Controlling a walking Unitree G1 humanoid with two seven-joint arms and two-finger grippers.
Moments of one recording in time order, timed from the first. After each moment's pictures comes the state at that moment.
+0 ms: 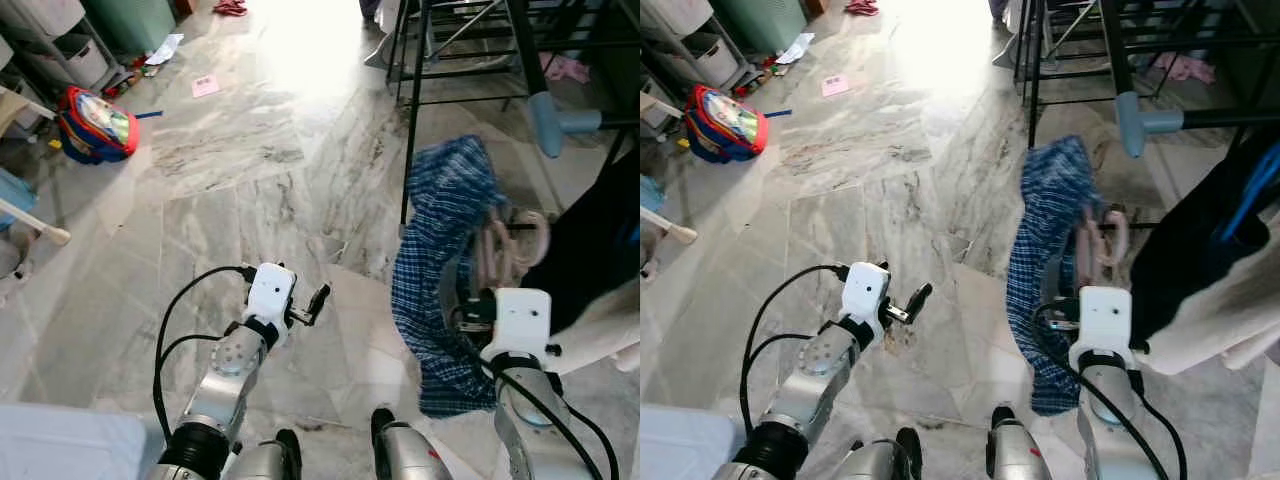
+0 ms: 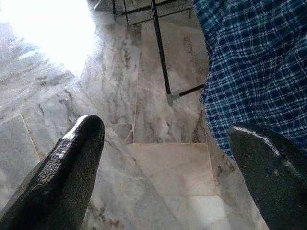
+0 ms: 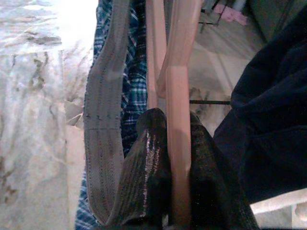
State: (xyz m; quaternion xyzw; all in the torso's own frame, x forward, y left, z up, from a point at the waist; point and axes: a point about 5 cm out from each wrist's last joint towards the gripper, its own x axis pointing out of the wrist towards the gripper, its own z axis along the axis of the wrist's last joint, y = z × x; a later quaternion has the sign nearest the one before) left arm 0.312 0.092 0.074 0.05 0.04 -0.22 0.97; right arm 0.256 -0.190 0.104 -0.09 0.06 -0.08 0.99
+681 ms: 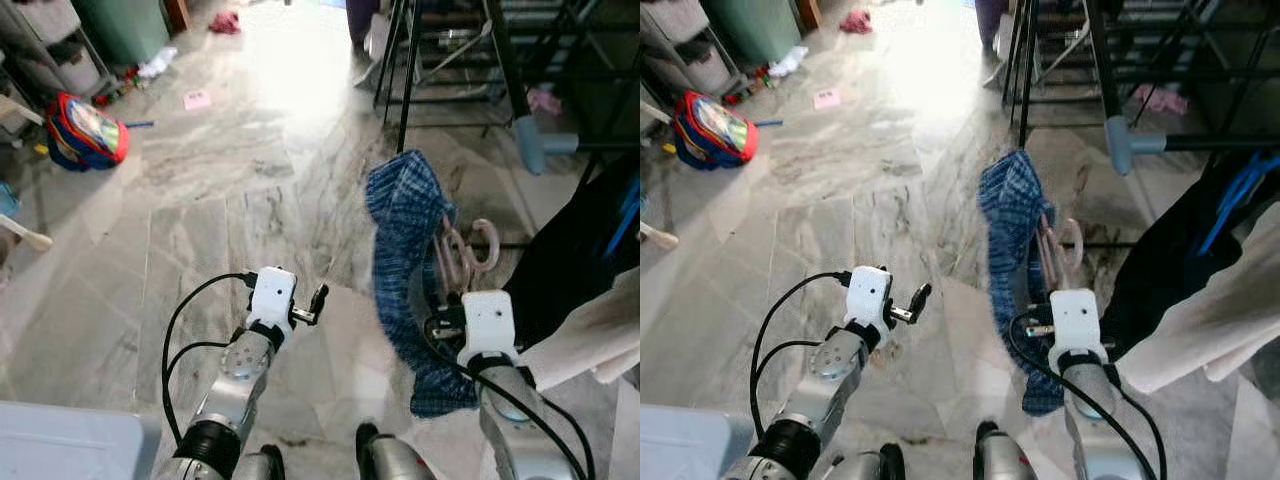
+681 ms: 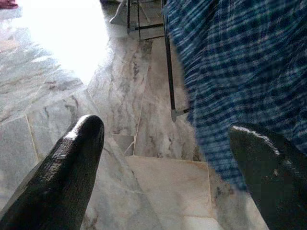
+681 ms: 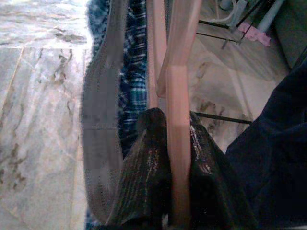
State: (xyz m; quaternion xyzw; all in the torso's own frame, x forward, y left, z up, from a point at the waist) left arm 0.316 0.084 0.065 0.03 0.04 -0.19 0.98; right arm 0.266 -0.178 0.080 -0.10 0.08 -0.02 0.99
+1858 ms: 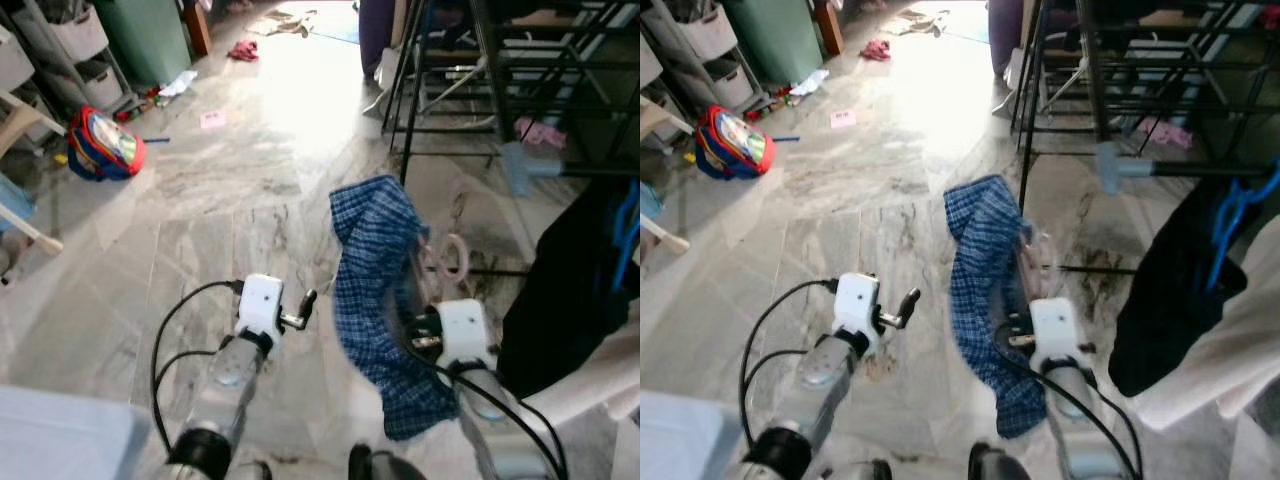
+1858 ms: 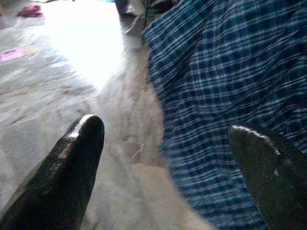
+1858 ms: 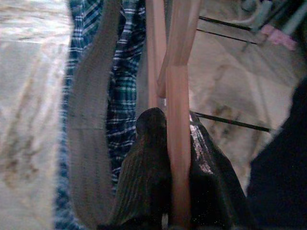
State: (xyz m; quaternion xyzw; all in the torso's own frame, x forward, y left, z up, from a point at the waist) left arm 0.309 0.094 0.056 0.01 0.05 -0.18 0.98; right arm 0.274 -0.168 0.055 -0.09 0.12 0.00 0.99
